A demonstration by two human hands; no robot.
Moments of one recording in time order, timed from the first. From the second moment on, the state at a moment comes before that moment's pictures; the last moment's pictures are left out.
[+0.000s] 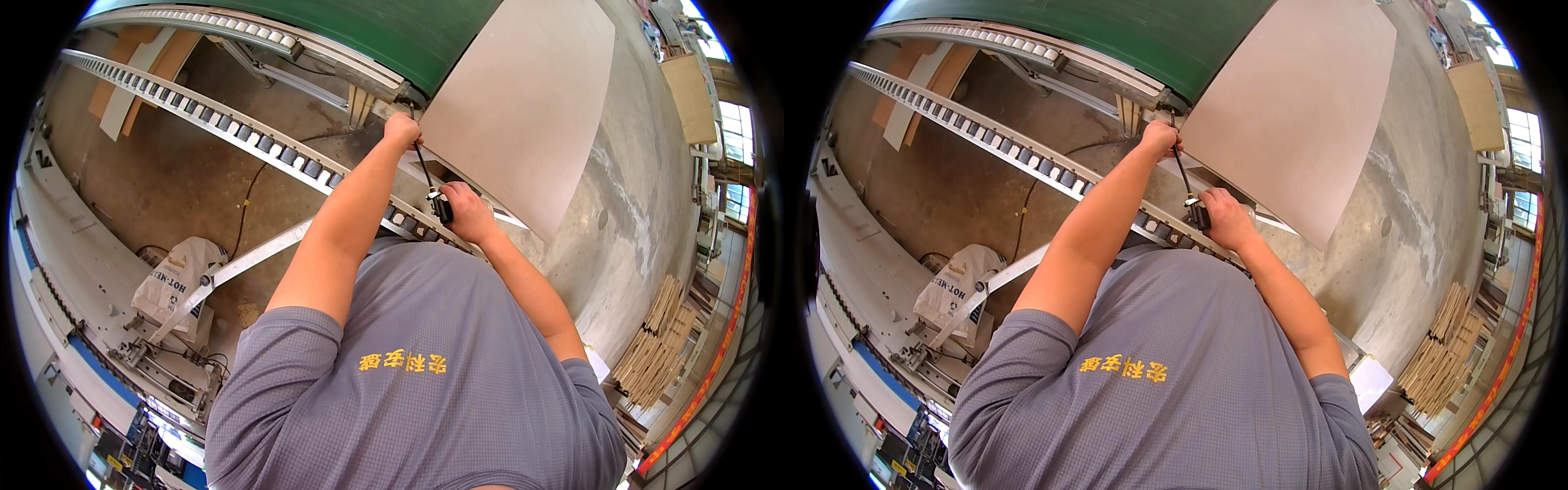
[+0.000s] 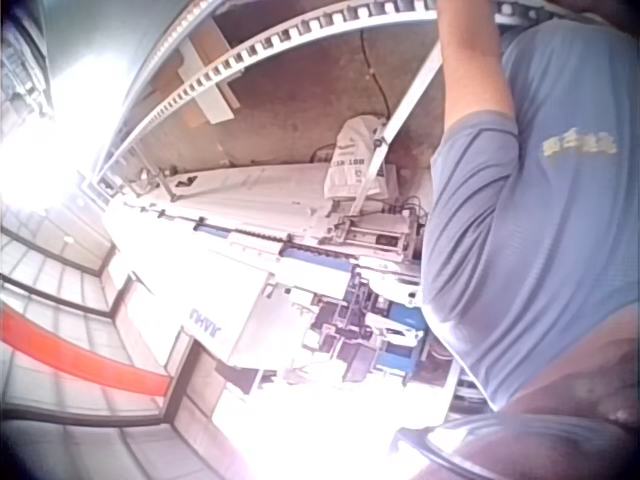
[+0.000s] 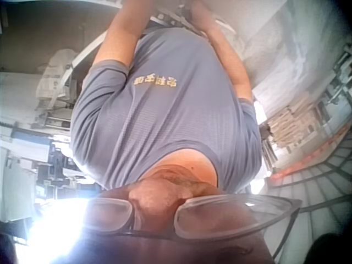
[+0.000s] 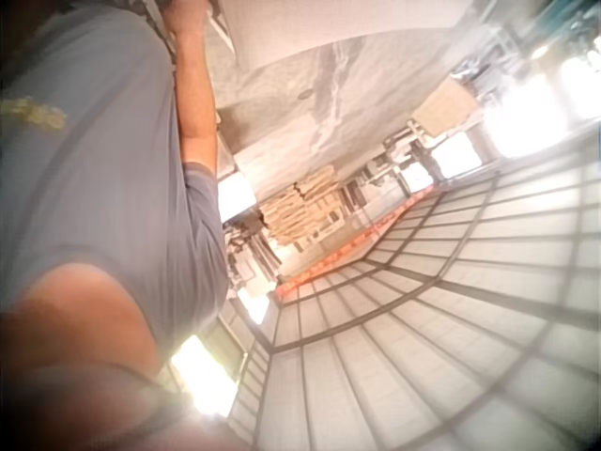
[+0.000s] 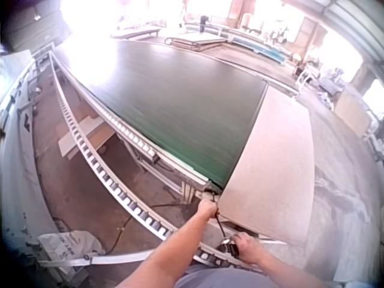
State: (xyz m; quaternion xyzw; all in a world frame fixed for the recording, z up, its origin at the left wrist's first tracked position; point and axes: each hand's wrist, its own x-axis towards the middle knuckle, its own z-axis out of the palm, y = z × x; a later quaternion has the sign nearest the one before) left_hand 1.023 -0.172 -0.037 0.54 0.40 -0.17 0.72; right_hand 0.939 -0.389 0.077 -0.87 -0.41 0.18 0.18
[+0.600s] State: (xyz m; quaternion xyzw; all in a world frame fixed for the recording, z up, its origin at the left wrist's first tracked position) left_hand 1.023 -0.169 -0.044 0.56 0.38 -0.17 0.72; right_hand 0.939 -0.382 0.082 -0.88 -0.40 0.18 0.19
